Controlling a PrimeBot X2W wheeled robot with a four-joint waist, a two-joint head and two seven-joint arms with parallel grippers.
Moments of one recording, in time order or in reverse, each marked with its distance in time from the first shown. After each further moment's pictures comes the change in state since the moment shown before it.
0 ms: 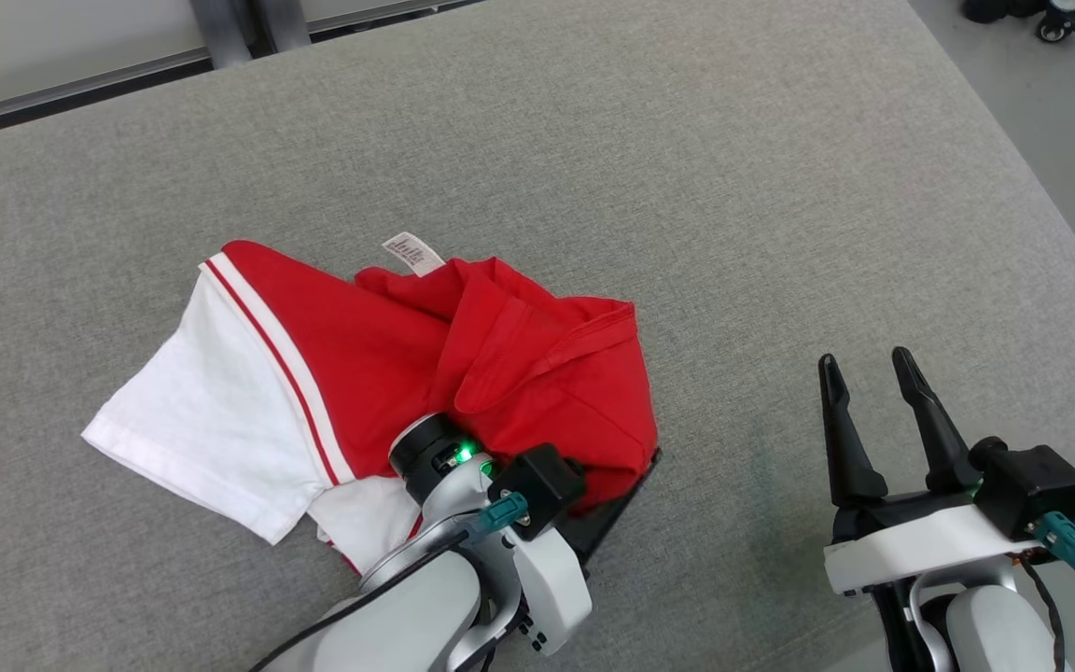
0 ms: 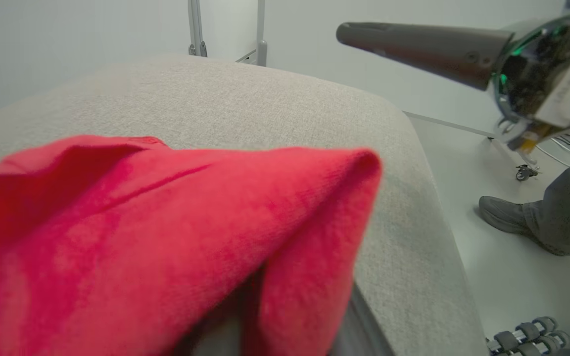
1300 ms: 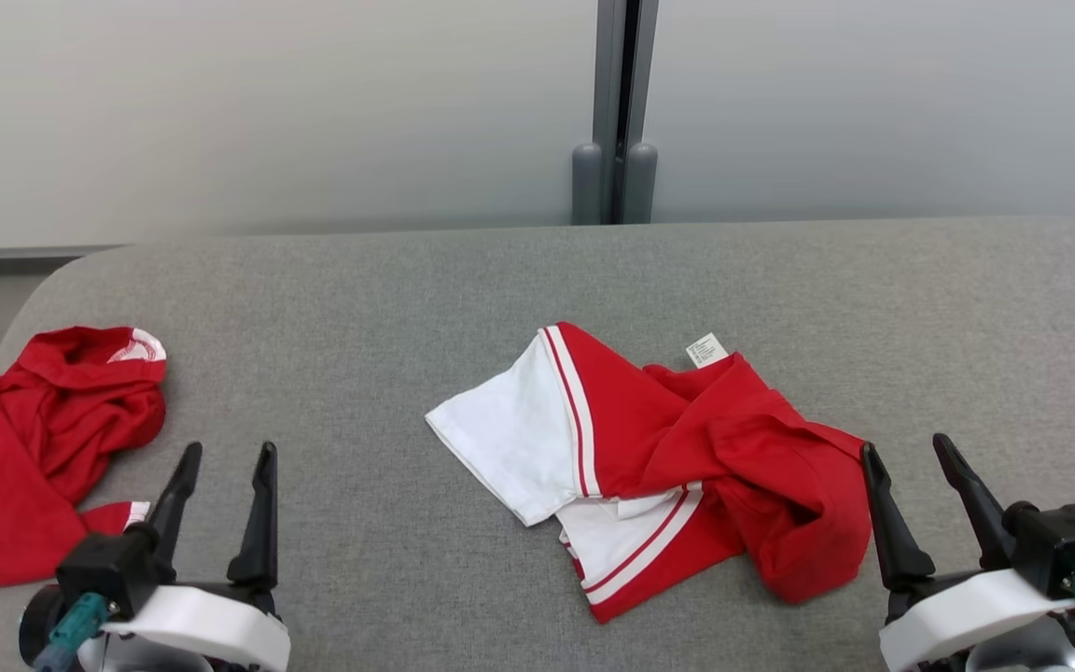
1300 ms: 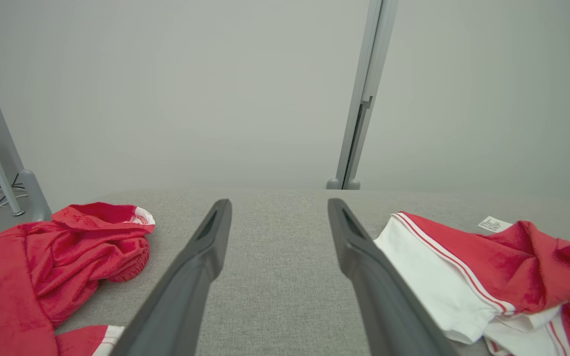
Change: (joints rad) left arm 0.460 0.187 0.662 -0.257 -0.145 0.183 -0.087; right arm 0.154 -0.072 -0.041 -0.095 -0.023 0.000 0.144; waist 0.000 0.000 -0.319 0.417
